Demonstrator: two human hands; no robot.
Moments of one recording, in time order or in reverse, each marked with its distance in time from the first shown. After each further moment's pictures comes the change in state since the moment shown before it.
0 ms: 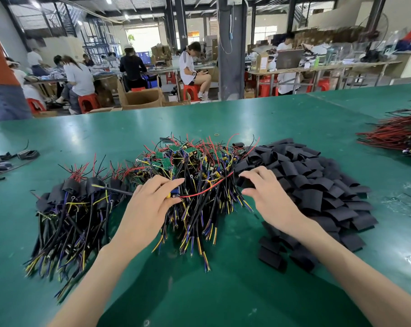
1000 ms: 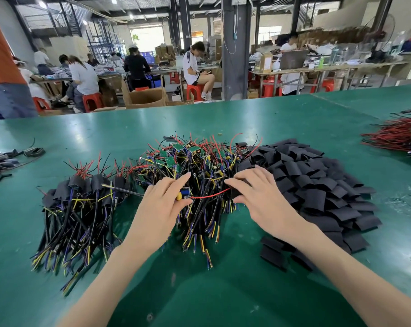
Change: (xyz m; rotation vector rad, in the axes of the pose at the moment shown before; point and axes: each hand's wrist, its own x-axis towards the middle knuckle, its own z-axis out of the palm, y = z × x) left_hand -0.004 0.020 0.003 0.023 -0.028 -0.068; right_hand -0.001 -0.023 -0.004 -0.096 0.050 -0.200
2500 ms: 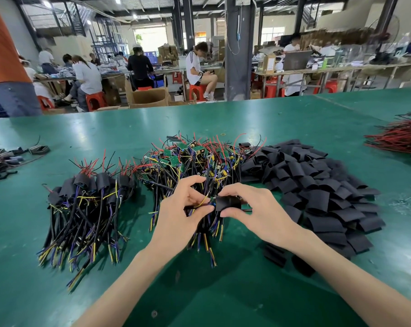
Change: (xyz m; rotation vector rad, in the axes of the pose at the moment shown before) left_hand -0.006 0.023 0.020 -0.678 0.116 -0.144; right_hand -0.004 -0.025 -0.006 0.654 -0.070 0.150
